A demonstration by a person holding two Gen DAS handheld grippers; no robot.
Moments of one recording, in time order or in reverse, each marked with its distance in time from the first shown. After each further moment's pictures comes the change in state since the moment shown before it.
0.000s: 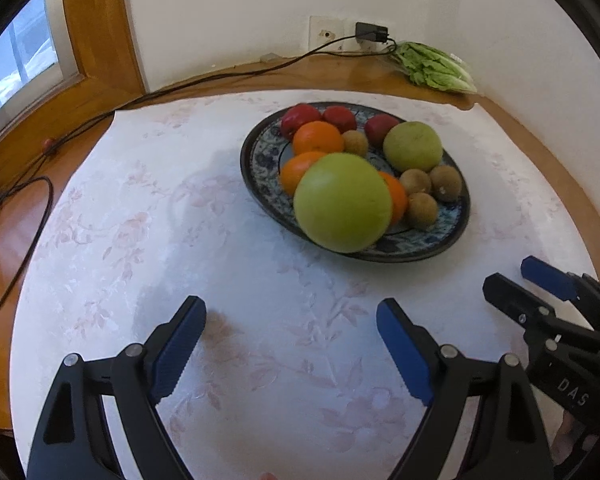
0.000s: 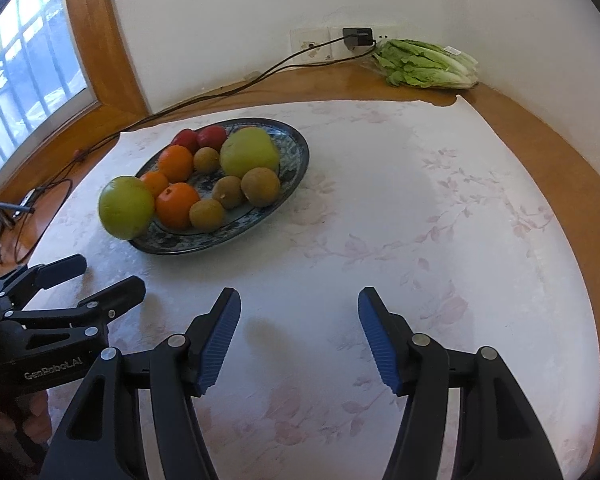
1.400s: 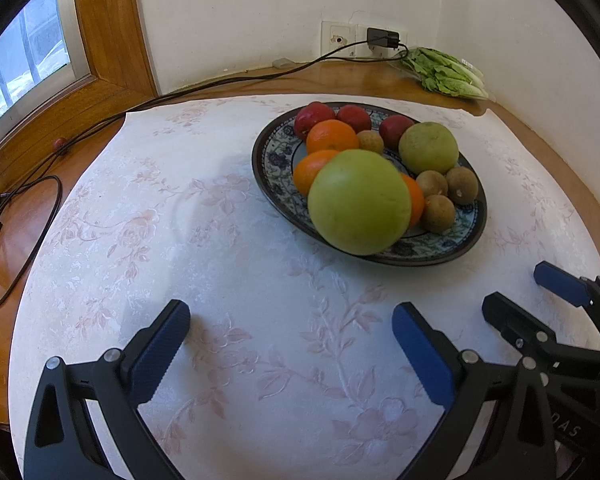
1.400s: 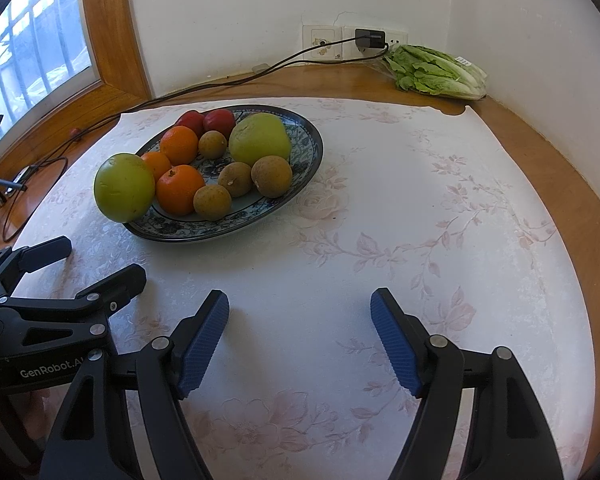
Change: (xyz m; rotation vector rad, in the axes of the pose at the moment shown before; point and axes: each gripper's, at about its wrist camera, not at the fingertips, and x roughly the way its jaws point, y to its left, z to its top) left arm 0.005 0.000 -0.003 -0.014 -0.035 0.042; right arm 0.006 0.014 -0.003 -0.073 0.002 -0.043
